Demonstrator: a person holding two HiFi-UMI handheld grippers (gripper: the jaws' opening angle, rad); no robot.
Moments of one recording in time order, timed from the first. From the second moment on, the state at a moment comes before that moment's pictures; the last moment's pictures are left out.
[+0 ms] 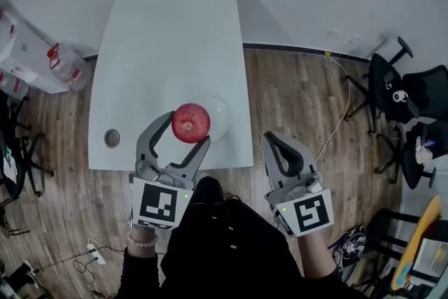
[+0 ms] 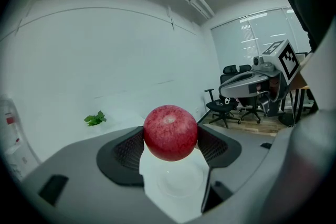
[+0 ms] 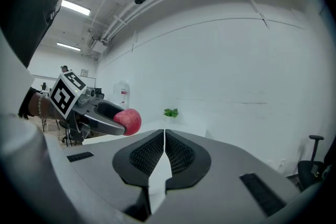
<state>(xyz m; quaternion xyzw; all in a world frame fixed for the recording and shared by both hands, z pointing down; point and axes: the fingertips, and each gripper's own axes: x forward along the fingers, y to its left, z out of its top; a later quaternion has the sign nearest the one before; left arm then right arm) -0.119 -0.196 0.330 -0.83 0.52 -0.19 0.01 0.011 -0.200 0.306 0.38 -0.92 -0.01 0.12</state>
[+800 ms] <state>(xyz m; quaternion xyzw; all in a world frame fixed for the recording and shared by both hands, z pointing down) -0.109 -0.238 0.391 -0.86 0.46 -0.22 0.00 0.026 -0.213 0.332 0.43 -0.89 0.02 0.15</state>
